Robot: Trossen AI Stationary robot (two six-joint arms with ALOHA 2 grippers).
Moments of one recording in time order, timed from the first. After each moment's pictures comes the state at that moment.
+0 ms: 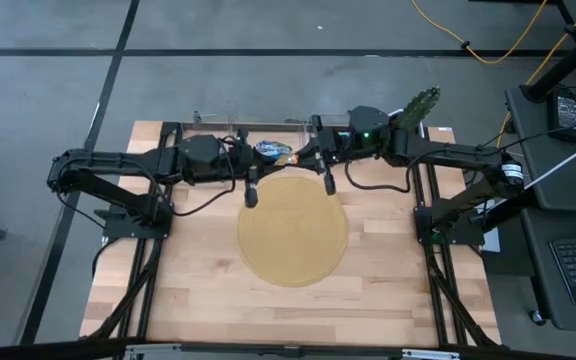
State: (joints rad) left arm 0.04 1.20 1.16 -0.11 -0.22 0.09; right arm -0.18 1.45 1.36 -0.05 -0.37 -0.14
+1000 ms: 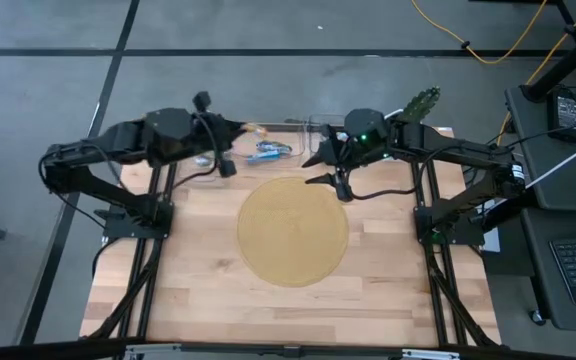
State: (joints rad) left arm 0.04 1.18 1.55 -0.68 -0.54 0.30; right arm -0.15 1.45 1.55 -0.63 -0.28 -0.27
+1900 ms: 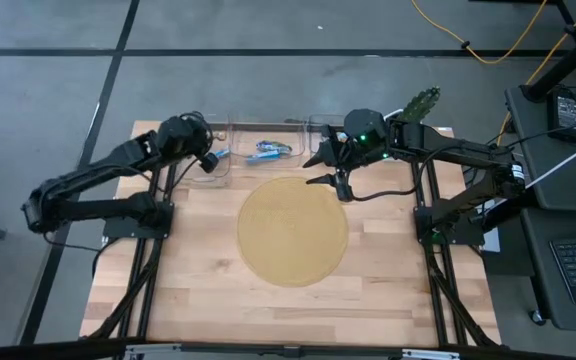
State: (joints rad) left arm 0.58 0.82 0.79 -0.61 -0.35 -0.03; right arm -0.16 1.45 1.55 -0.64 -0.27 -0.29
